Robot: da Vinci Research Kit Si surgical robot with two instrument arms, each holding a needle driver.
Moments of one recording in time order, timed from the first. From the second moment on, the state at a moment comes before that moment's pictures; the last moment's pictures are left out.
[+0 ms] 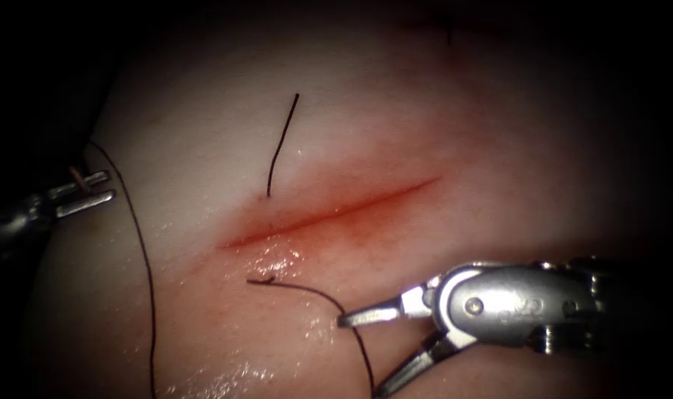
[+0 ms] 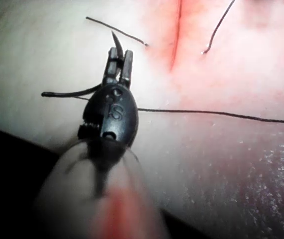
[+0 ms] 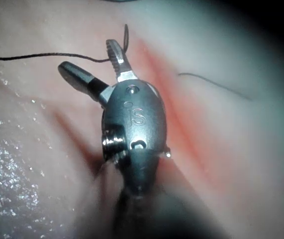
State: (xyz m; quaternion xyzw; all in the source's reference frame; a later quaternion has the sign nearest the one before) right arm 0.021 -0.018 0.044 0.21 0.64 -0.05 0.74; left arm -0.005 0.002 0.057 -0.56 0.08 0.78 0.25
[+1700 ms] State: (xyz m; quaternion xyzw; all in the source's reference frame) right arm 0.032 -0.015 0.058 0.29 0.61 -0.05 0.74; left arm -0.007 0.000 0.058 -0.56 0.10 0.78 0.24
